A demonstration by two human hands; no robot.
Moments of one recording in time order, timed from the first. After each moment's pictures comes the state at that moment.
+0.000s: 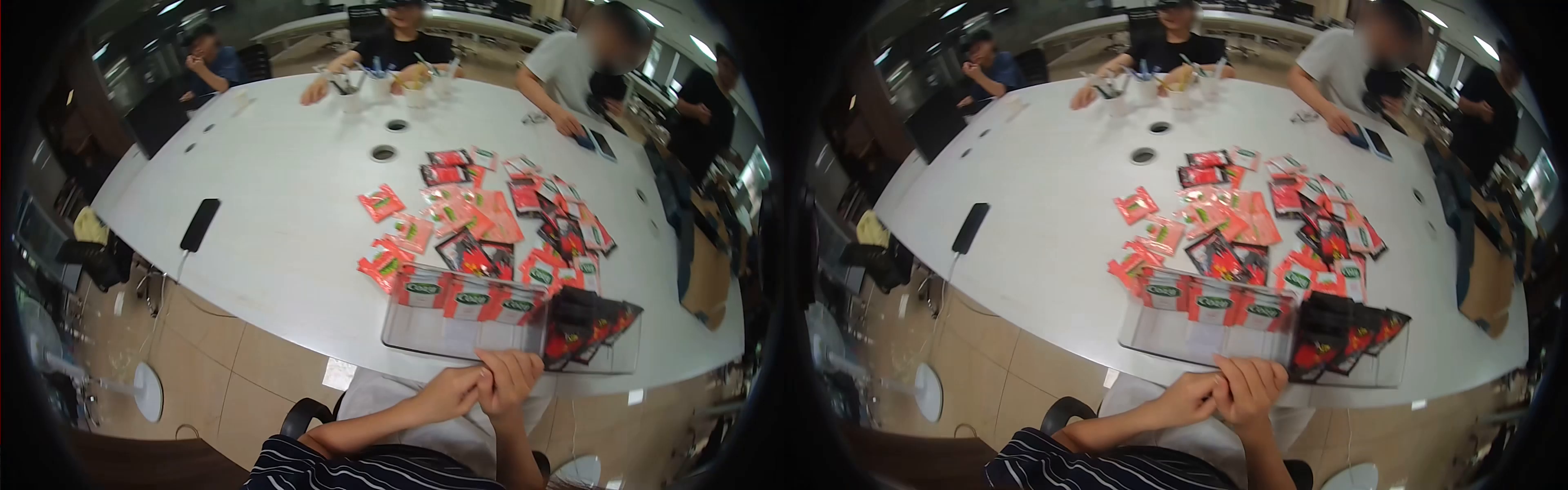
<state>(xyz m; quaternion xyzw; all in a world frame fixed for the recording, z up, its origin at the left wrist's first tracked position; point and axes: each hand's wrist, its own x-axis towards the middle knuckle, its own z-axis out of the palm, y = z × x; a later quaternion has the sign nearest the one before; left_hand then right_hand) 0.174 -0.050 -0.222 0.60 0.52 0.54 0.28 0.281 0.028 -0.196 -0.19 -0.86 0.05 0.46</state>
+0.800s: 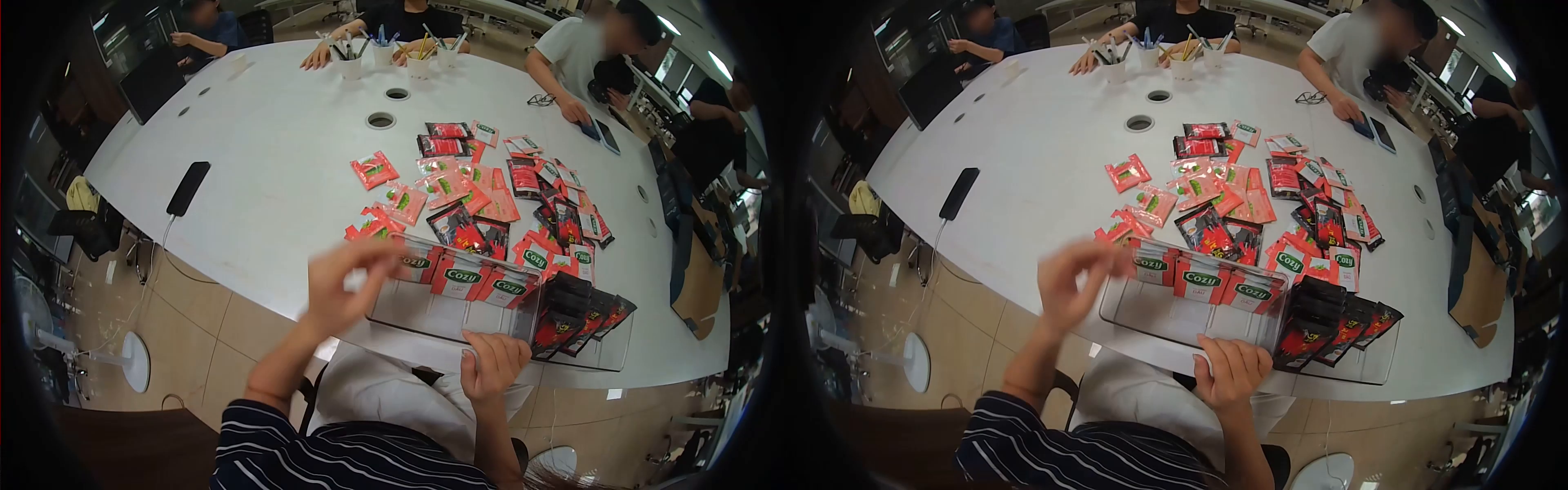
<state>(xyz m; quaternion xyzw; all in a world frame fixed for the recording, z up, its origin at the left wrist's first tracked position) 0.064 -0.056 -0.136 0.54 0.55 0.63 0.03 0.284 0.029 -0.201 -0.20 -0.88 0.04 0.43</state>
